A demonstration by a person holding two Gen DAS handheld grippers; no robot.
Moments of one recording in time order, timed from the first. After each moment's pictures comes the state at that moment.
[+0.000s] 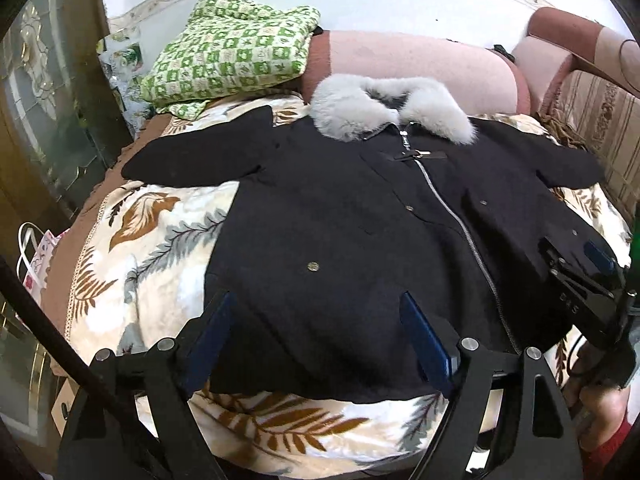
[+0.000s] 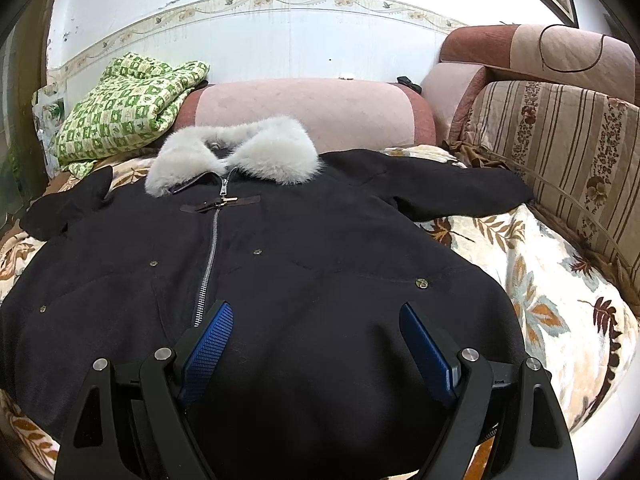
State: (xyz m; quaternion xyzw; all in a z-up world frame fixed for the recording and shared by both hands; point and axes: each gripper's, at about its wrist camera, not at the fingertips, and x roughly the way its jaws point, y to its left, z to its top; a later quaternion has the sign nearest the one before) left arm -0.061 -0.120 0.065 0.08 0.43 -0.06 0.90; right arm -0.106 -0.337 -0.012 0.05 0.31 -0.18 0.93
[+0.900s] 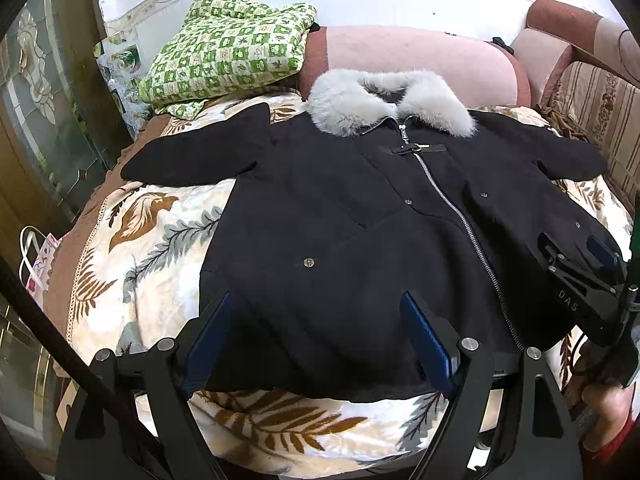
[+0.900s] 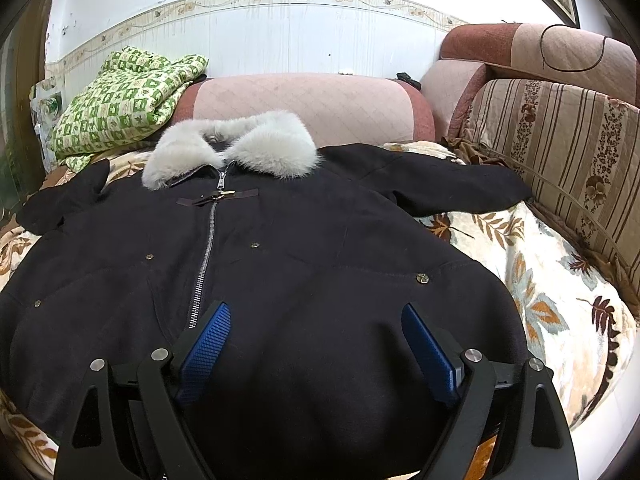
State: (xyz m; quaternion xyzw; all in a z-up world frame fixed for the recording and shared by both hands) left arm -0.065 -0.127 0.055 0.09 0.42 -0.06 0.90; right arm -0.104 -0.337 -0.015 0.05 0.32 -0.18 0.93
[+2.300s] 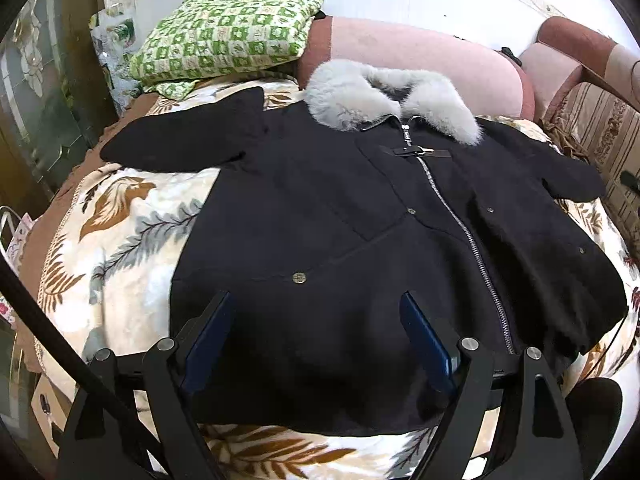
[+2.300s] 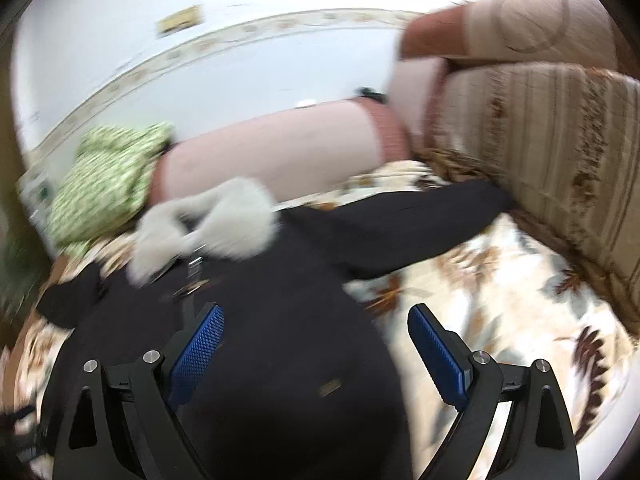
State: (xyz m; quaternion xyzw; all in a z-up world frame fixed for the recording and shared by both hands) left arm -0.028 -0.121 0.033 0.05 0.43 -0.08 0.90; right arm -0.101 -0.467 0.070 0.16 0.28 -0.20 0.92
